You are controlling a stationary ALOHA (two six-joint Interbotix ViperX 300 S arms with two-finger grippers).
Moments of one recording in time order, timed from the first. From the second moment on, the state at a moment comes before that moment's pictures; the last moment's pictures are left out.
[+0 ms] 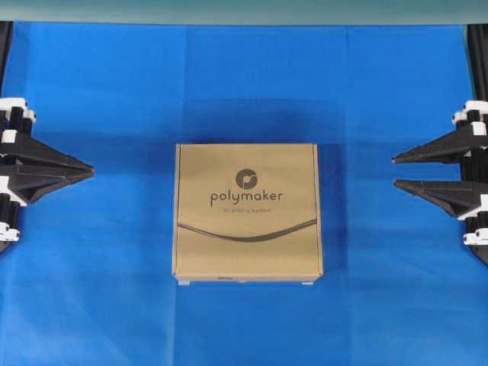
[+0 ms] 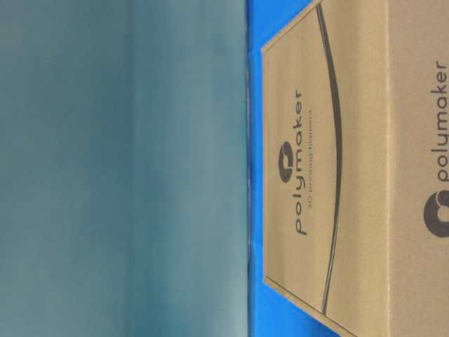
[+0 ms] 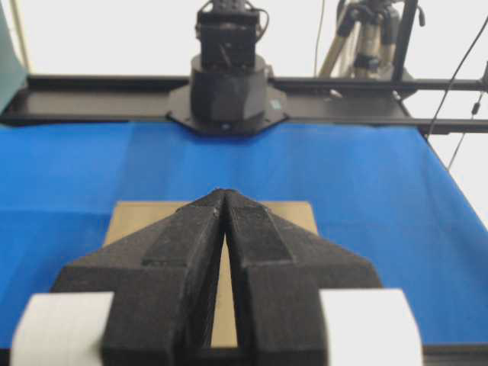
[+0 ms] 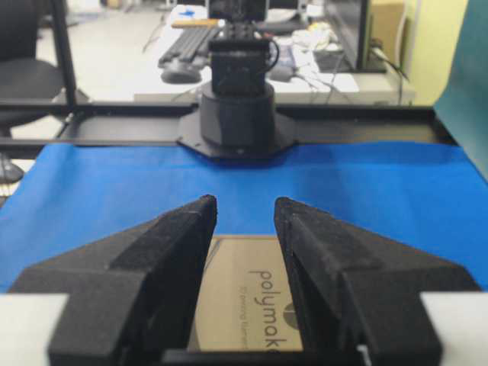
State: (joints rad) left arm 0.00 -0.97 1.17 0.00 -0.29 0.00; right arm 0.00 -0.97 1.19 0.00 -0.29 0.01
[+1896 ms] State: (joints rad) left arm 0.06 -0.48 1.04 0.02 0.30 -0.04; right arm -0.07 -0.45 1.05 0.01 0.53 0.02
